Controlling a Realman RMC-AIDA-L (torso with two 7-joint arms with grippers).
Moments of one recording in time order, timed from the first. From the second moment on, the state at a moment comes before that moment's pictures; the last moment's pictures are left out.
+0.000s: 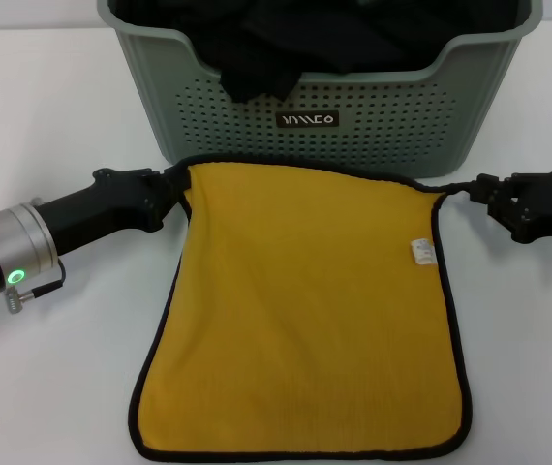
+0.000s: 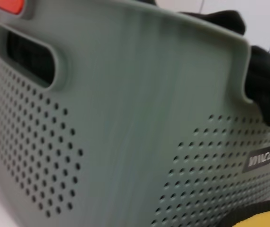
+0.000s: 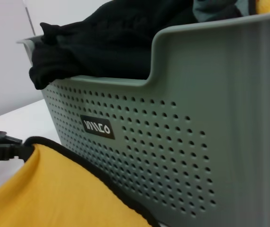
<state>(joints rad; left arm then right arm) -0.47 -1.96 1.44 0.26 0.94 1.12 -1.07 0.31 2.02 -1.25 -0.76 -1.44 -1.08 1.37</state>
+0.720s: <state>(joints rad) -0.26 -2.05 1.24 0.43 0.99 1.15 -1.01 0.22 2.01 -1.08 -0.75 -1.33 -1.67 1.20</state>
